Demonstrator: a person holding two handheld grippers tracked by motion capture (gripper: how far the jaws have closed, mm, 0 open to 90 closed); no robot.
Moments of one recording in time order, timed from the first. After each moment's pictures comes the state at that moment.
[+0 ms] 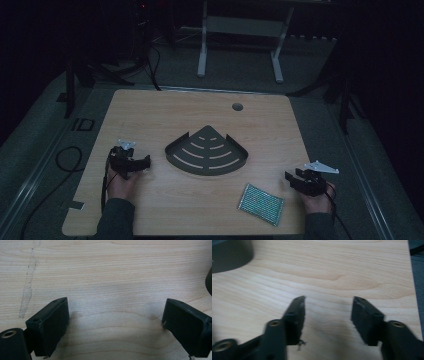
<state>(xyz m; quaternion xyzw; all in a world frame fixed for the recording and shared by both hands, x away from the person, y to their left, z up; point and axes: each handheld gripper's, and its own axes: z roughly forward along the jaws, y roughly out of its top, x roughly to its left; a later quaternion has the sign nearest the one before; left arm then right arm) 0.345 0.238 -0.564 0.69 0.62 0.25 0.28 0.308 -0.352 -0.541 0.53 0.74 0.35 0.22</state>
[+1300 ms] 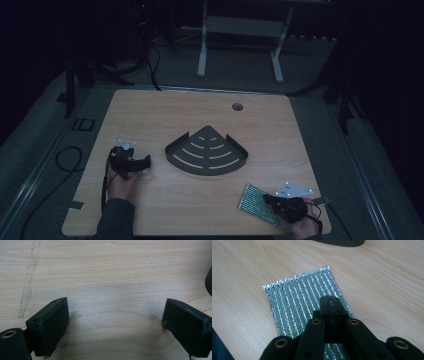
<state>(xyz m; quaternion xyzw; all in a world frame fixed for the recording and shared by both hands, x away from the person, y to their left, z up) 0.345 0.237 -0.564 0.69 0.62 0.25 0.28 0.238 -0.275 -0.529 0.36 0.86 0.34 0.15</state>
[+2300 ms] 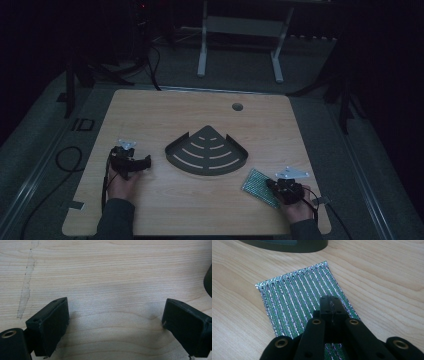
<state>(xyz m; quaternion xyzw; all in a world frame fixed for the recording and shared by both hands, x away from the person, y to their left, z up) 0.345 0.236 -0.564 0.69 0.62 0.25 0.28 0.283 -0.276 -0.533 0.43 0.82 0.32 0.18</state>
